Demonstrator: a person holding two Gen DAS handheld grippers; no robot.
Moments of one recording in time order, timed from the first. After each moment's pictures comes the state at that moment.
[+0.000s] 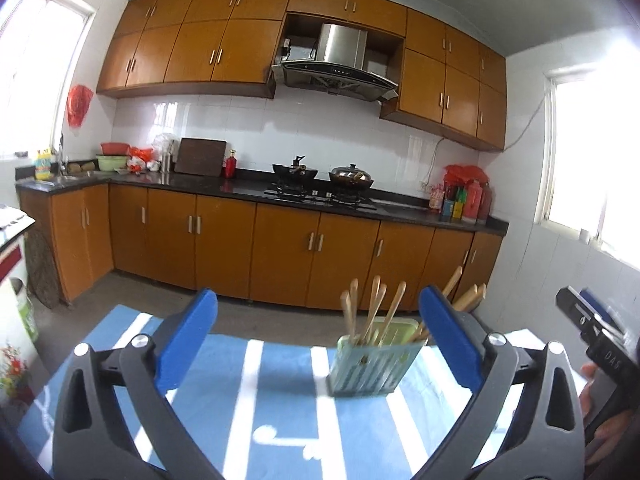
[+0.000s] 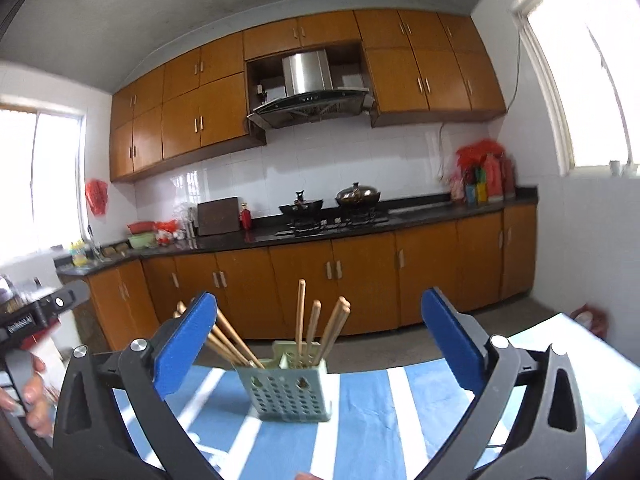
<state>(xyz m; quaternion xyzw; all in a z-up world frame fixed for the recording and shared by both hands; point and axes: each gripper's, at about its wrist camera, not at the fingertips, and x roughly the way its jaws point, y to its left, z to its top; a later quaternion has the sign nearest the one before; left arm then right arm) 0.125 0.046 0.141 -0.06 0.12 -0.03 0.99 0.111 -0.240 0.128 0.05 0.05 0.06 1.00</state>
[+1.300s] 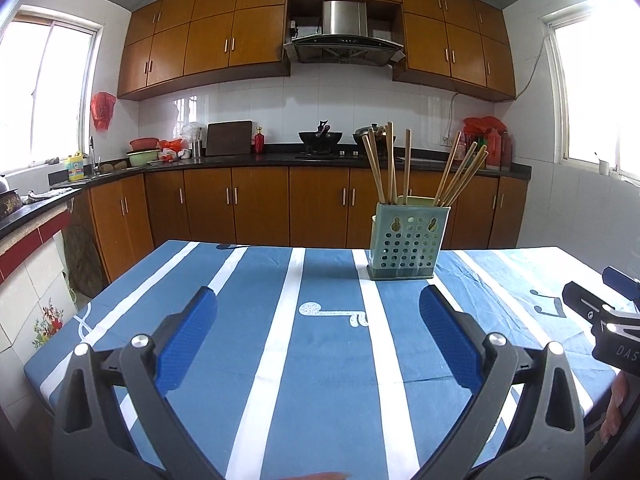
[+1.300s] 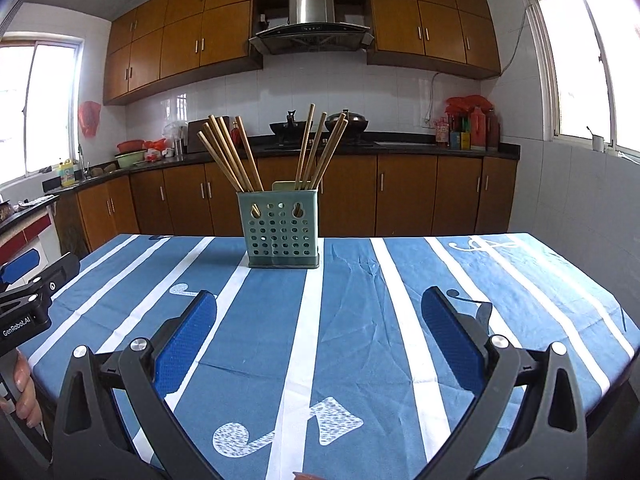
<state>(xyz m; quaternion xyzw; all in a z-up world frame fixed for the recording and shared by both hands) 0.009 0.030 0.010 -0.01 0.15 0.03 0.99 0.021 -0.216 0.001 0.02 0.17 0.04 0.98</state>
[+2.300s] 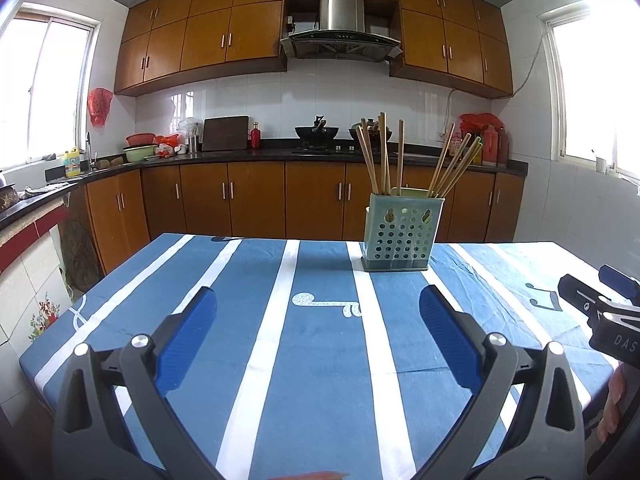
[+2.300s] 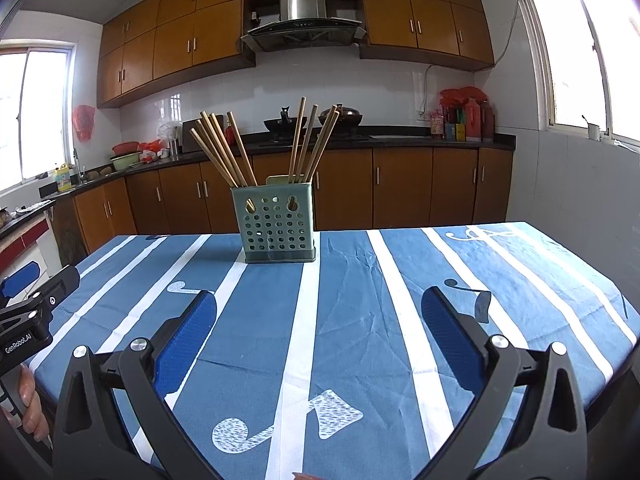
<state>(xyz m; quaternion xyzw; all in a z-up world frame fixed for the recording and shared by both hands) 0.009 0.023 0.000 -0.01 0.16 0.02 0.99 0.017 -0.223 -0.005 0.03 0.18 0.04 0.98</state>
